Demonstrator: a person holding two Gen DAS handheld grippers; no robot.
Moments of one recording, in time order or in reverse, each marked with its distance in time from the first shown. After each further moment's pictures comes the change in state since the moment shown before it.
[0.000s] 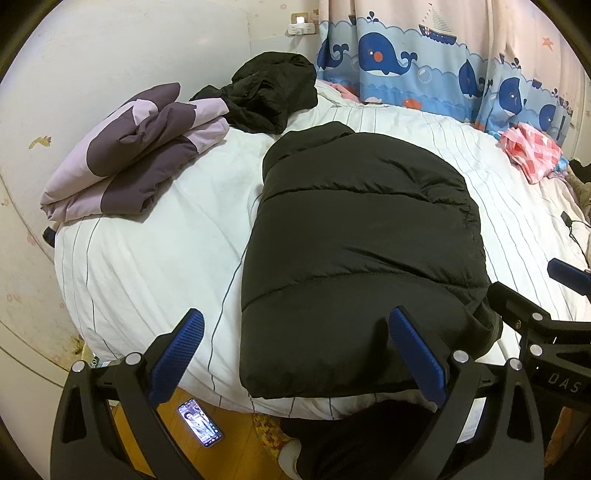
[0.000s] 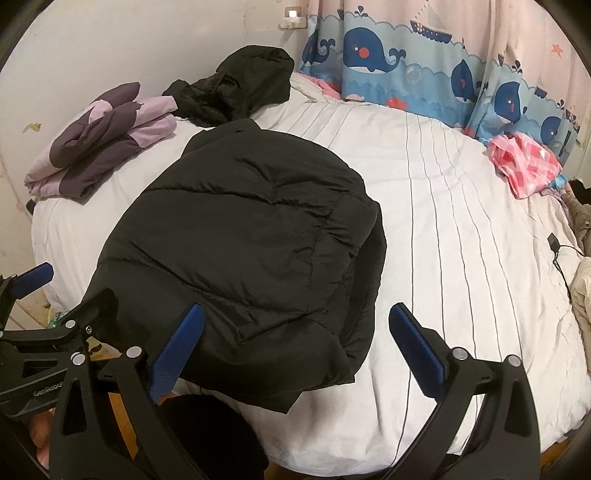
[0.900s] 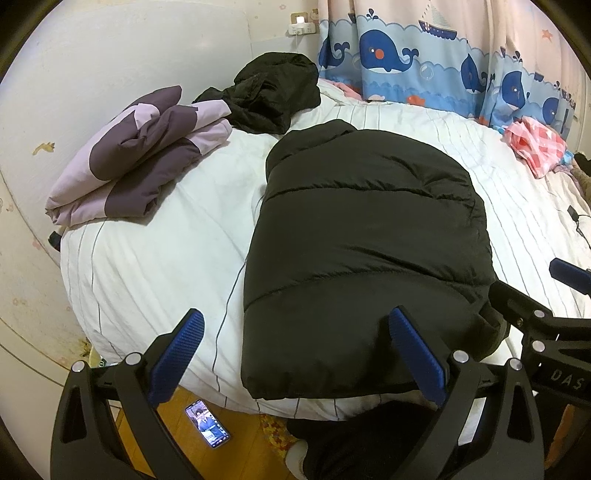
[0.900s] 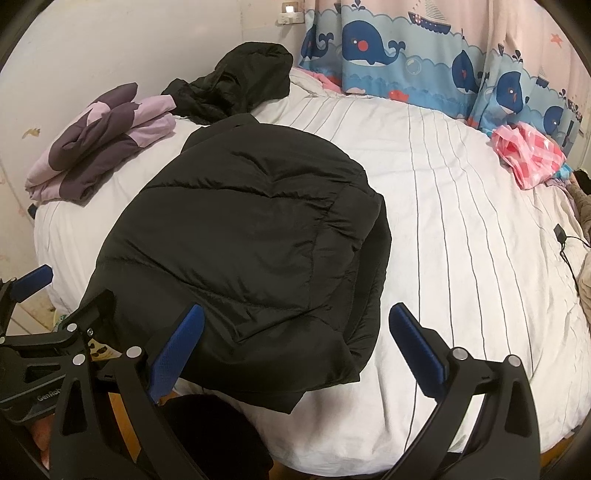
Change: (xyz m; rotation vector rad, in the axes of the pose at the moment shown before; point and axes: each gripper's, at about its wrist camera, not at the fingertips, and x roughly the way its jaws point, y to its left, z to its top) left arm 0.004 -0.006 0.001 0.023 -0.001 0.040; right arm 0.008 -0.002 -0.001 0.022 0.015 0.023
